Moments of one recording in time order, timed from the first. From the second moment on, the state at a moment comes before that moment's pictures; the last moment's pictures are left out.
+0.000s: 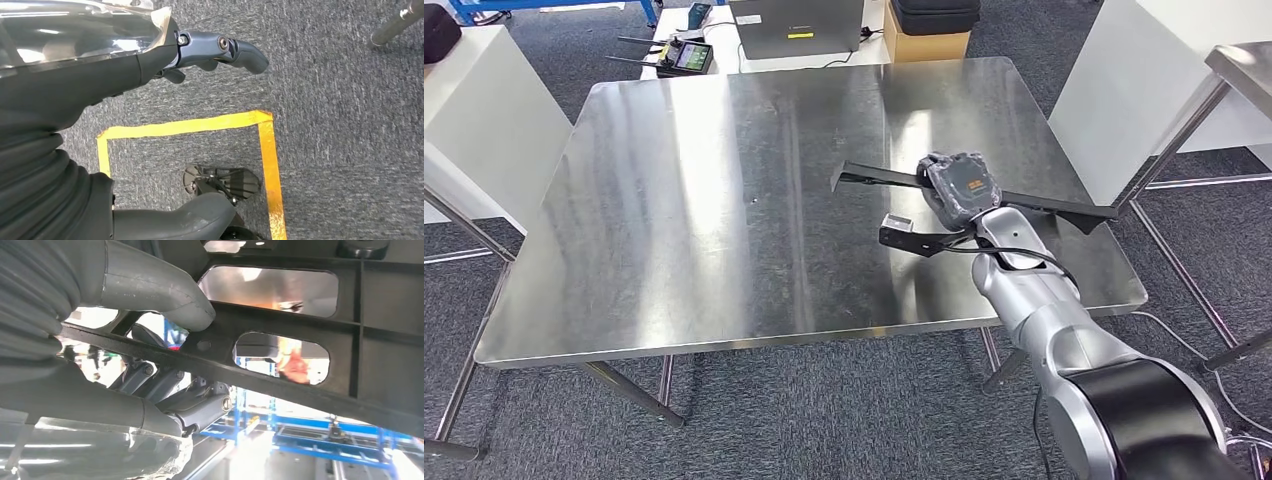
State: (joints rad) left arm -0.10 -0.16 1.02 -0.21 -0.89 0.22 -0.47; right arm -0.99 0.00 0.28 -0.37 1.30 -0.59 -0.37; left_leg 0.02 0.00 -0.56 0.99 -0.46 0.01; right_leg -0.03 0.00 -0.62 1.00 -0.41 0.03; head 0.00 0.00
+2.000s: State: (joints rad) left arm -0.10 -0.16 1.00 -0.21 -0.91 0.28 -0.40; right arm -0.95 0.07 0.34 -0.33 1.36 -0.51 -0.06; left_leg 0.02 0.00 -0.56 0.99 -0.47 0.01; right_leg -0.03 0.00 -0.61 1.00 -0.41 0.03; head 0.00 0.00
